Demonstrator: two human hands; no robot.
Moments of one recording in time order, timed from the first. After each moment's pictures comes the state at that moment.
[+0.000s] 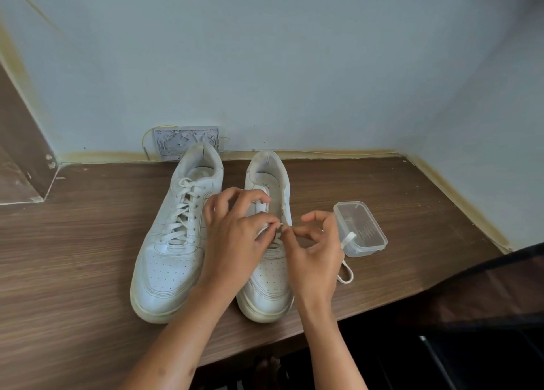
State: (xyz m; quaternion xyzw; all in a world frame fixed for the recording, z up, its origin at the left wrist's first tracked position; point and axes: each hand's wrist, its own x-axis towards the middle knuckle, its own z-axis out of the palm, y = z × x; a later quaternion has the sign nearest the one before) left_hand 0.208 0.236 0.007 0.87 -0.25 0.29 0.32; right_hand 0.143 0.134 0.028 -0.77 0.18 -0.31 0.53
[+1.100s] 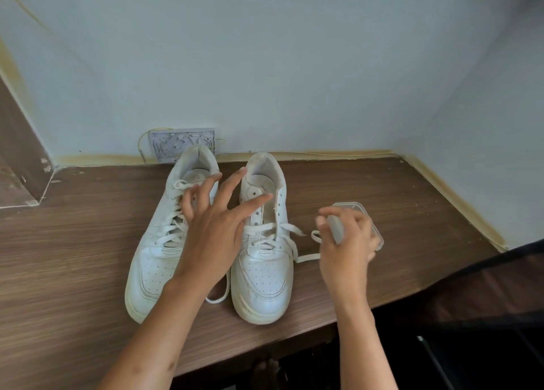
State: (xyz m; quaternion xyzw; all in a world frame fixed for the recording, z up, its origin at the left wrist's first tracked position) left_hand 0.220 0.256 0.014 0.89 -0.25 0.26 0.27; right_hand 0.143 0.084 0.037 -0.87 0.26 -0.25 0.34
